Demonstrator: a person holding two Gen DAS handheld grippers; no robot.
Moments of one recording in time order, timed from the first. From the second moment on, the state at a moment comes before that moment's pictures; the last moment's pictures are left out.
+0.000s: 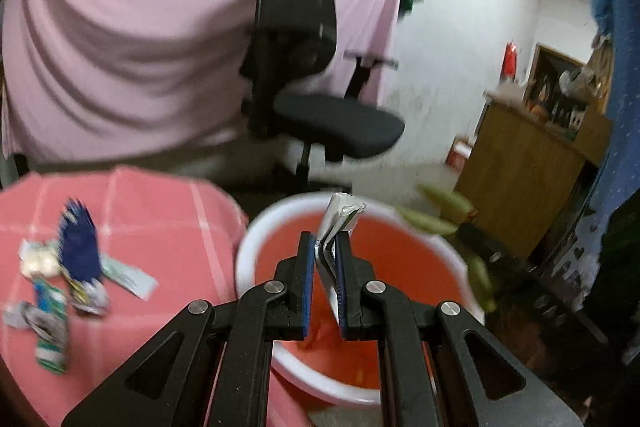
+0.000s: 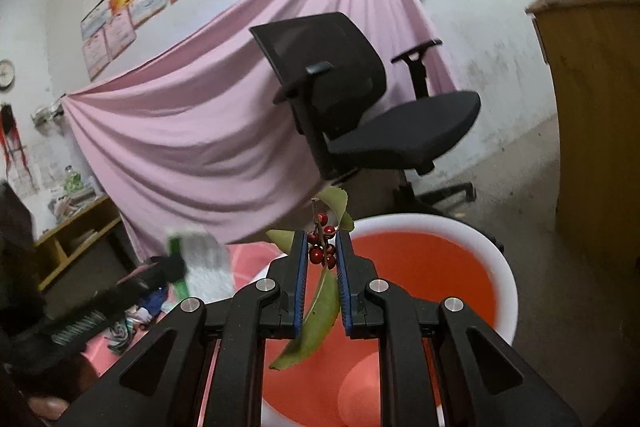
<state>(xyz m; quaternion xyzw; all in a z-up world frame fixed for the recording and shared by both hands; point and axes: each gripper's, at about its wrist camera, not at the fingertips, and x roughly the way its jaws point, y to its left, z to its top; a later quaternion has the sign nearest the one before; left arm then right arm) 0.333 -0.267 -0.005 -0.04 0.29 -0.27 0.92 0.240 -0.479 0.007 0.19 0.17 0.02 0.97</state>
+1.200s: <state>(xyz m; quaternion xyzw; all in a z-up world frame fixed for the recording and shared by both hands) 0.345 -0.317 -0.058 0.04 0.42 -0.21 0.88 0.258 -0.500 -0.041 0.22 0.31 0.09 0.92</state>
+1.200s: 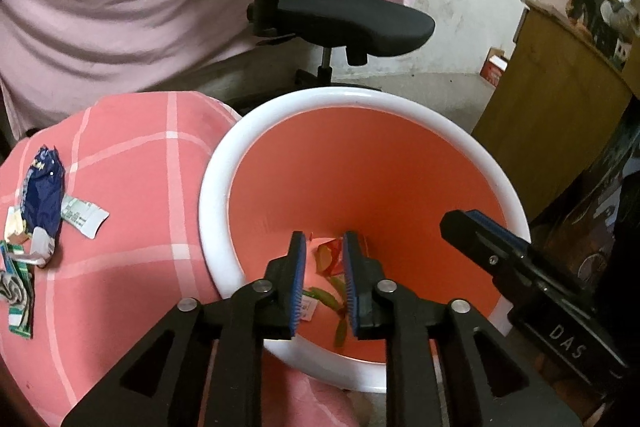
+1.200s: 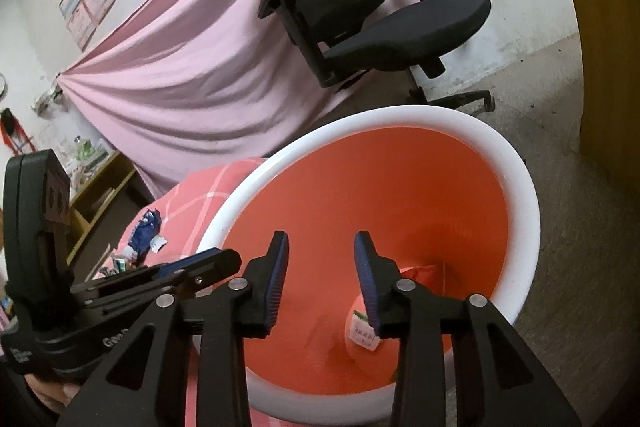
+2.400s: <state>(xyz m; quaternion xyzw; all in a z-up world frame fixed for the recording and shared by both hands) 0.303 -0.240 0.002 -0.03 0.24 -0.14 0.96 0.233 -0.468 0.004 0.14 0.19 0.06 0.97</state>
